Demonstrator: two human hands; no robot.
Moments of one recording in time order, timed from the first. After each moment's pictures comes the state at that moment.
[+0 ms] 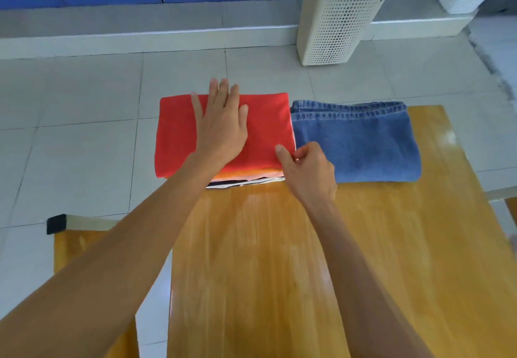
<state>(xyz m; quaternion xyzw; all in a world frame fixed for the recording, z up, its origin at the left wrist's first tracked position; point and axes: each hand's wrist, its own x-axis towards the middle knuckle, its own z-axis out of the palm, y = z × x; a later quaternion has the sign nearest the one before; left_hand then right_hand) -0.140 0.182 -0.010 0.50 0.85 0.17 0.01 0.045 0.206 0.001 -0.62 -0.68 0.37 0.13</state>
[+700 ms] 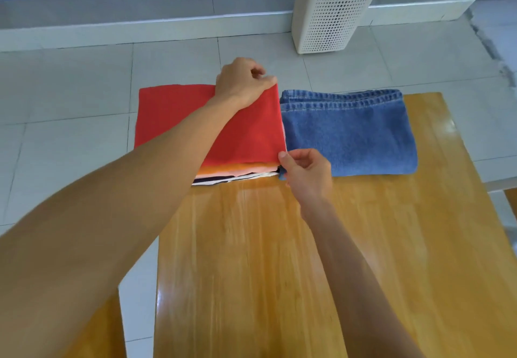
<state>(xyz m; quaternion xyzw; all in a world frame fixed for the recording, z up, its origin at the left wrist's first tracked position) -0.144 0.281 -0.002 0.44 0.82 0.31 0.20 0.064 0.210 -0.024 -0.61 -0.51 0.55 0.24</state>
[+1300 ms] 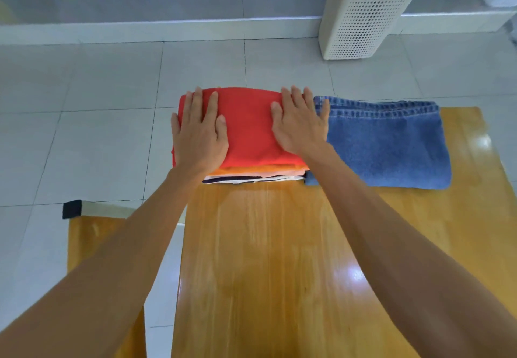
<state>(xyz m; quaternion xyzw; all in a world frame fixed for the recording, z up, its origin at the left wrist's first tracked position) -0.176 0.127 -0.045 0.41 0.90 0.13 0.00 -0.041 0.276 -0.029 -0.45 -0.88 0.15 0.00</state>
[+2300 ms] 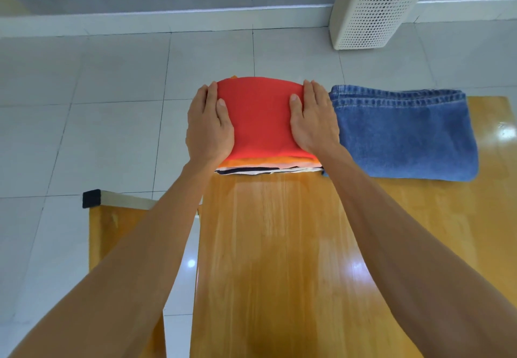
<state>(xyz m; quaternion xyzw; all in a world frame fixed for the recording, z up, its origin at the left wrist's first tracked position) -0.187 0.124 -0.060 0.32 0.90 0.31 0.05 -0.039 0.265 -0.053 -0.46 -0.84 0.28 0.11</state>
